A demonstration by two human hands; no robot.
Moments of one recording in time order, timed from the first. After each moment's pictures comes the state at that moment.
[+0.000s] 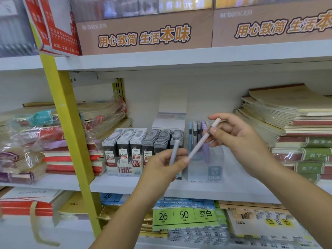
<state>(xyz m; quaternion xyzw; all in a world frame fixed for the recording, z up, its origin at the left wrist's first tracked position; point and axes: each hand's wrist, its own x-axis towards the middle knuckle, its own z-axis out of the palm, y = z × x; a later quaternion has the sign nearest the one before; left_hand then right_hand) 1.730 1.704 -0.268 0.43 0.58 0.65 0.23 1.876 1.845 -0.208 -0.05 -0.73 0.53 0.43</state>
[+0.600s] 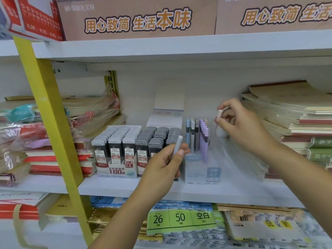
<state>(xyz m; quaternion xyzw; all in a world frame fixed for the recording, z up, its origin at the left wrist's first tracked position) 1.724 1.724 -0.276 0.49 0.62 0.60 0.15 1.862 1.916 -0.201 -0.17 -0.87 0.13 0.44</state>
